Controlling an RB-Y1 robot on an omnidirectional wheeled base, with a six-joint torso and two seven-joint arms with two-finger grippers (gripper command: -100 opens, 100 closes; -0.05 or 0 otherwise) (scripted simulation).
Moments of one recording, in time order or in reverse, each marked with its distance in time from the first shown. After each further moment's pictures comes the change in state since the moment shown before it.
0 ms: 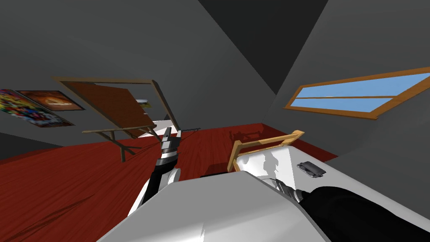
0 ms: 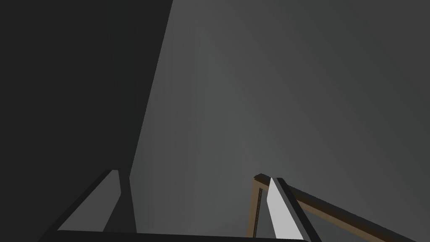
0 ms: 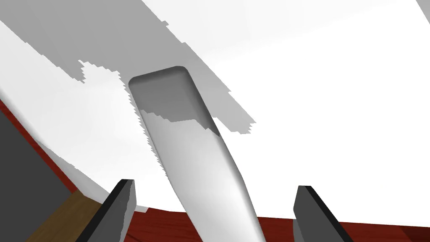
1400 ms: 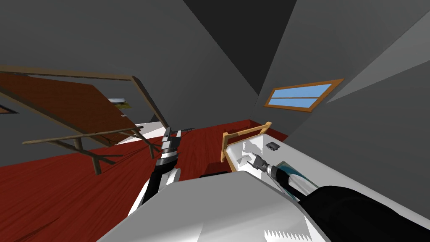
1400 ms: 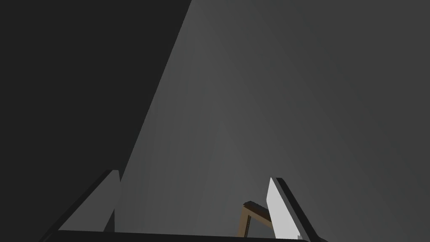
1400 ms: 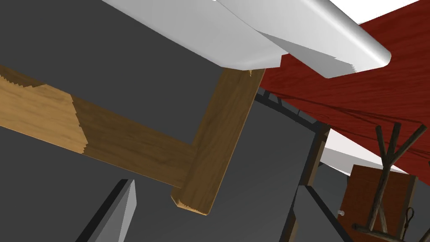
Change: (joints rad) left arm 0.000 0.000 0.000 0.000 0.000 0.000 0.000; right arm -0.119 0.249 -0.176 -0.228 -0.365 -0.075 -0.232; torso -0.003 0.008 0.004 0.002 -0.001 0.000
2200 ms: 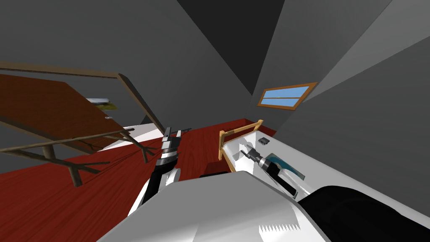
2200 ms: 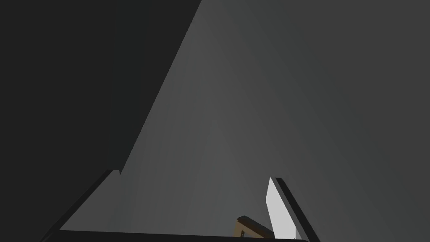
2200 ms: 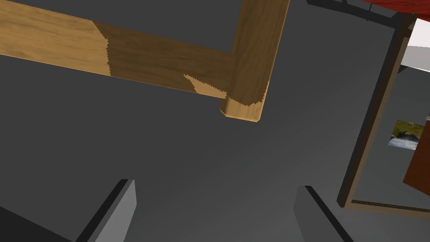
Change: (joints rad) left arm 0.000 0.000 0.000 0.000 0.000 0.000 0.000; right arm -0.045 0.112 -0.015 -0.146 -0.188 0.013 -0.114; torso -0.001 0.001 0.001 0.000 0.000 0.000
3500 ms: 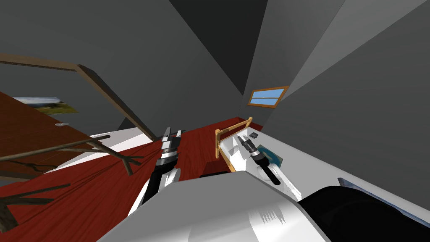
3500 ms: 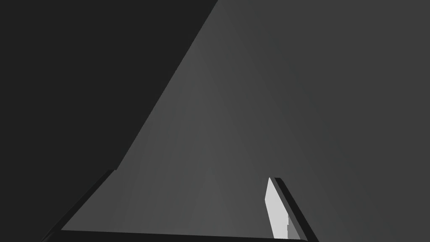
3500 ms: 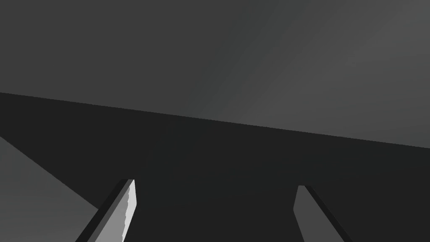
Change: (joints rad) left arm 0.000 0.000 0.000 0.000 0.000 0.000 0.000; right arm -0.053 0.213 0.027 -0.279 -0.361 0.032 -0.183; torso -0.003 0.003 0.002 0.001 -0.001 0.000
